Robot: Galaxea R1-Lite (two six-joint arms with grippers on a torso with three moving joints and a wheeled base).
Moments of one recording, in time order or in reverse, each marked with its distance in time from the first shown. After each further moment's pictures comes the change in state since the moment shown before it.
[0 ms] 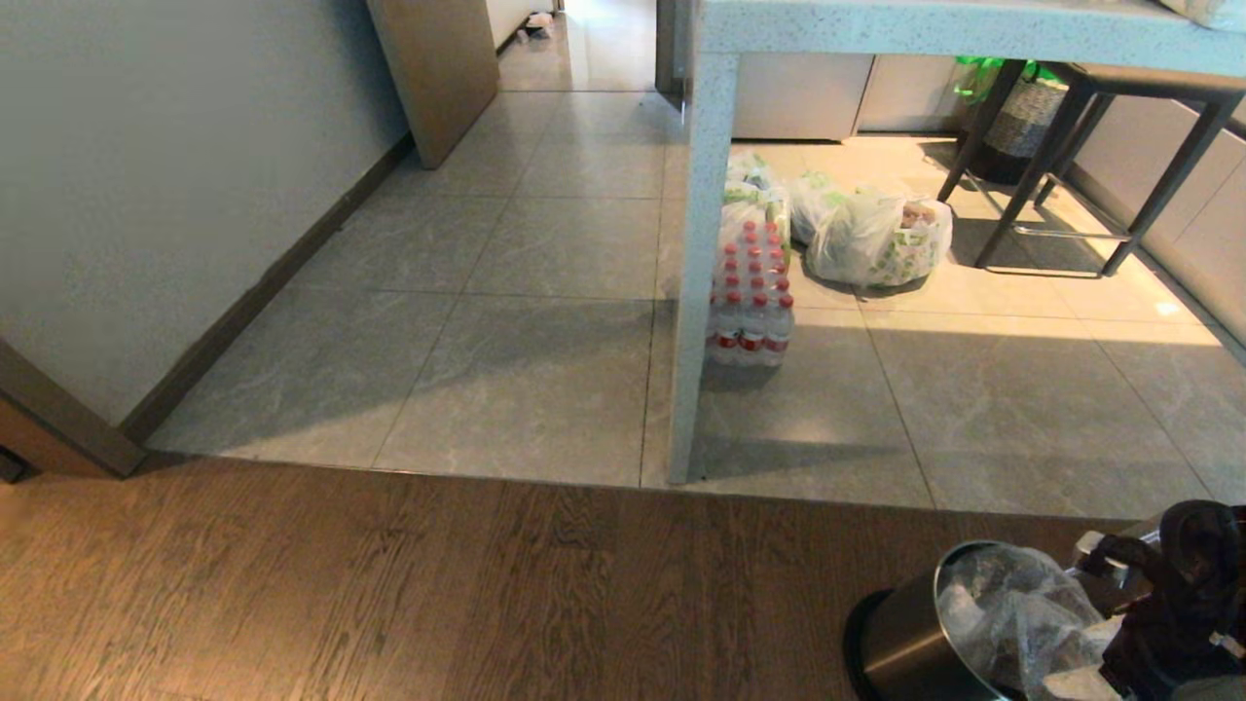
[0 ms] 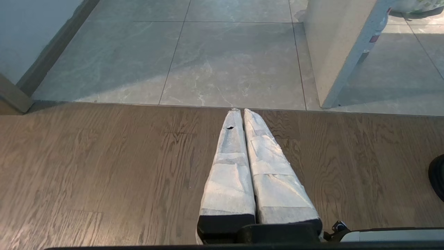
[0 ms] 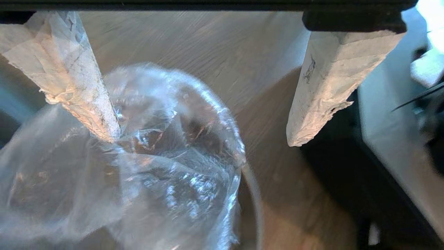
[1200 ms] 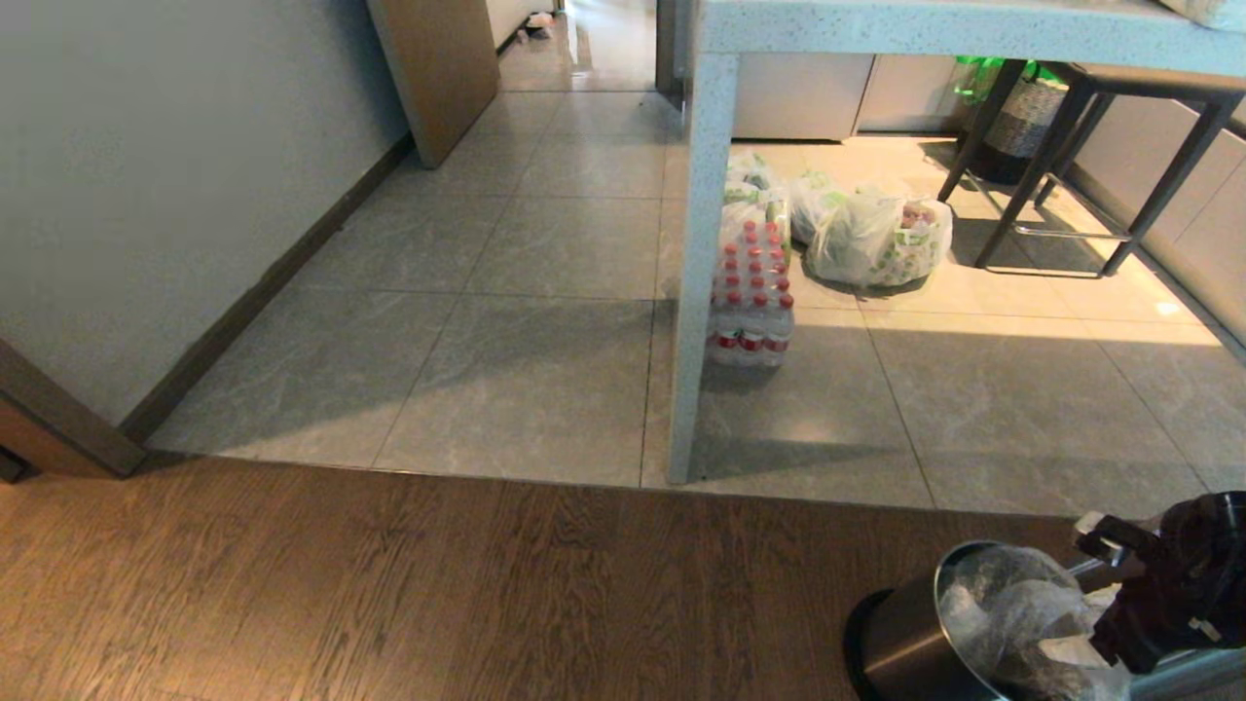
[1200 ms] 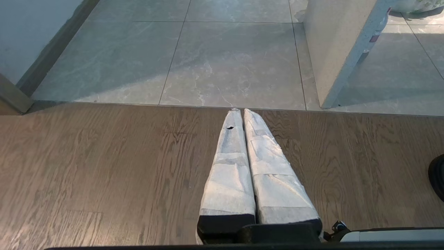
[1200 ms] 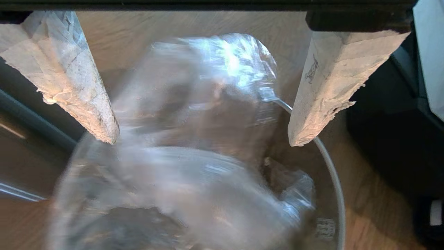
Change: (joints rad) left arm 0.000 0.000 0.000 0.000 0.000 0.000; right arm -0.026 0.079 -0.077 -0.129 -0.008 -0.001
